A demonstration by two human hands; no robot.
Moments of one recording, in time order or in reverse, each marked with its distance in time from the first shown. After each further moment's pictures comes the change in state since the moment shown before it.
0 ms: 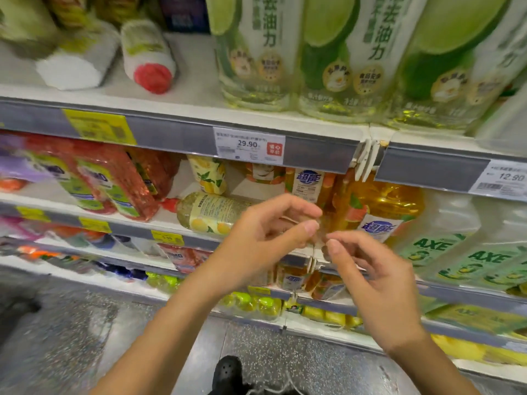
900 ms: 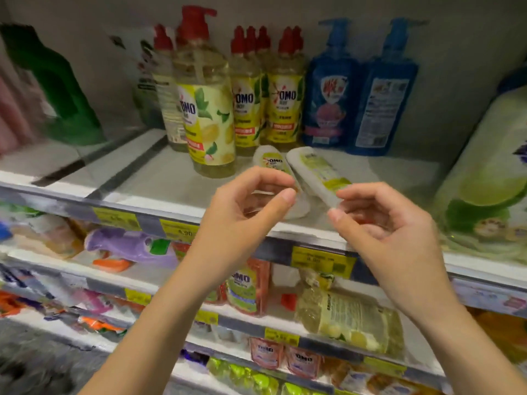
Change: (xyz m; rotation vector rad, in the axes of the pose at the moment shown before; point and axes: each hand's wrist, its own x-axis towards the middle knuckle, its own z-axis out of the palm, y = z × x) left_hand -0.027 0.088 -0.310 0.031 0.335 0.262; right_hand 0.149 -0.187 0.229 0.084 -0.005 -0.139
